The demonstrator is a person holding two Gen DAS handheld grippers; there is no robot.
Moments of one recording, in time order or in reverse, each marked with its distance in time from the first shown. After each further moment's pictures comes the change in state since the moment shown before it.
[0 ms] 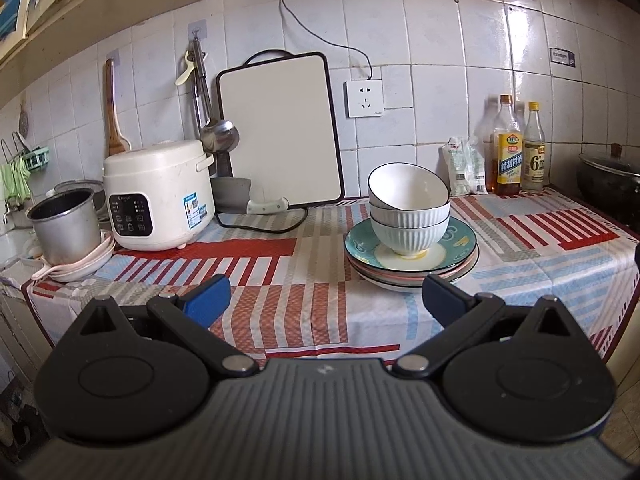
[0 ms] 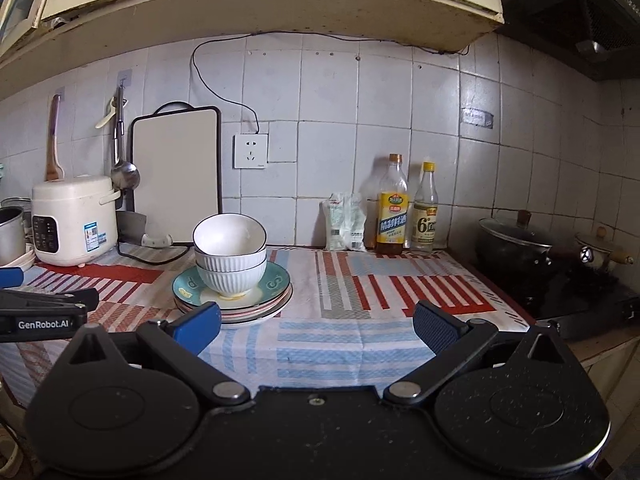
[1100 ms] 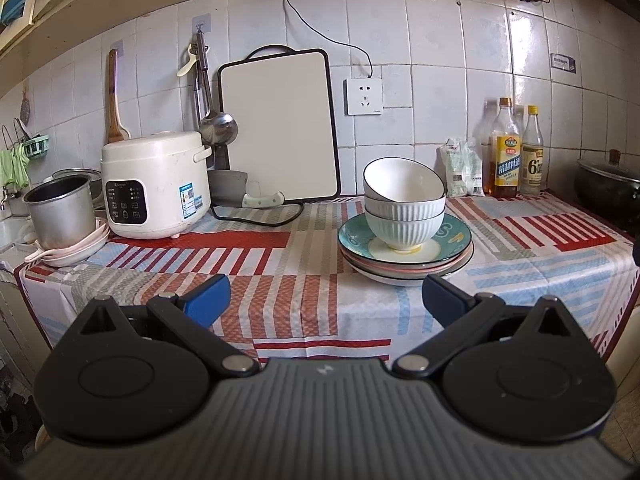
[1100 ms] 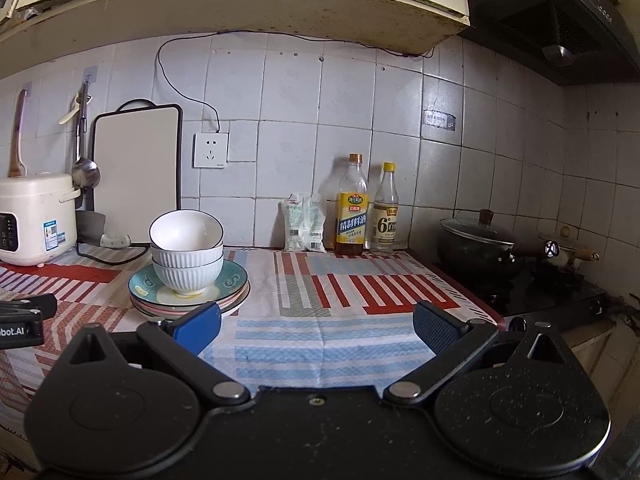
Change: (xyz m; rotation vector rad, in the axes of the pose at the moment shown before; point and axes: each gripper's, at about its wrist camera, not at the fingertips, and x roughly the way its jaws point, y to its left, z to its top) left arm 0.004 0.000 -0.015 -0.037 -0.003 -0.017; right arm 0.010 0.001 -0.017 0.006 -0.014 -0.130
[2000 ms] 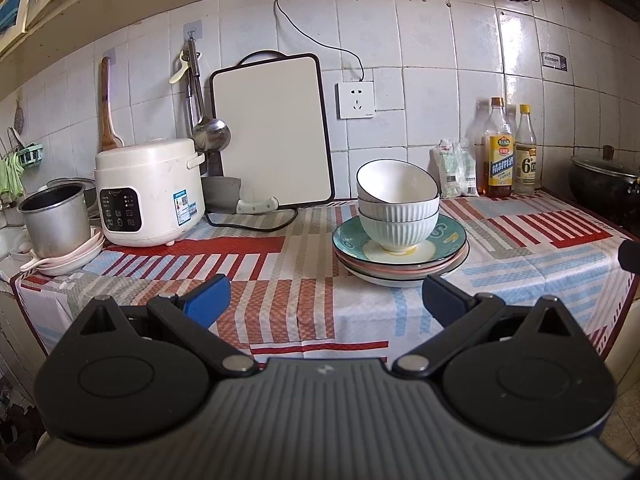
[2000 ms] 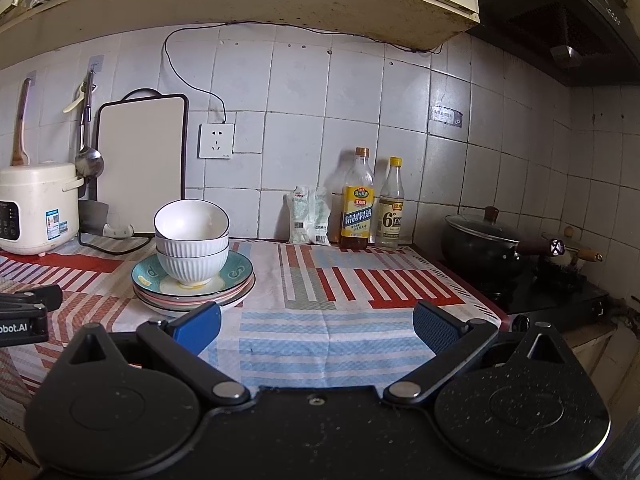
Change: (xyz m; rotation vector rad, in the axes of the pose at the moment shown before) left arm -0.001 -0.001 -0.003 0.021 -0.021 -0.017; right arm 0.003 0.006 -0.003 -0.022 0.016 0.007
